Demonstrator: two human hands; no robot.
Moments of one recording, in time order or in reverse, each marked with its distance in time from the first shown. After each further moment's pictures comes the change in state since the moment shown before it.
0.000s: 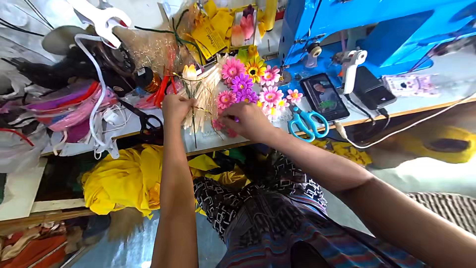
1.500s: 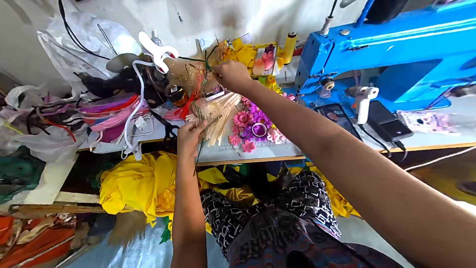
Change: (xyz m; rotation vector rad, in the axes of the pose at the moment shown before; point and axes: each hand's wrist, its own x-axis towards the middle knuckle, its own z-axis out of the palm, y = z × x) left_hand -0.078 -0.012 -0.006 -0.766 0.177 -0.033; right_hand 0.199 0.017 -0.024 -0.422 -0.114 0.000
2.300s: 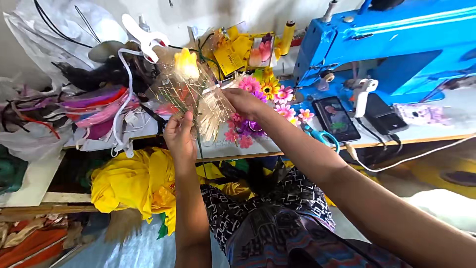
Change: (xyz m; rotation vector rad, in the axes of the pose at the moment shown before) left_hand -0.032 0.014 0.013 -0.518 0.096 0.450; right_hand -0.092 -0.018 0.033 1.271 -0.135 0.354
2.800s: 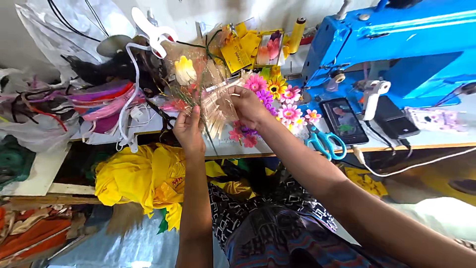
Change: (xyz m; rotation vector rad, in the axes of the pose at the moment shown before) left_hand 0.010 -0.030 0.004 0.063 0.148 -0.021; right_hand -0.016 0.005 0.025 0.350 0.090 -0.147
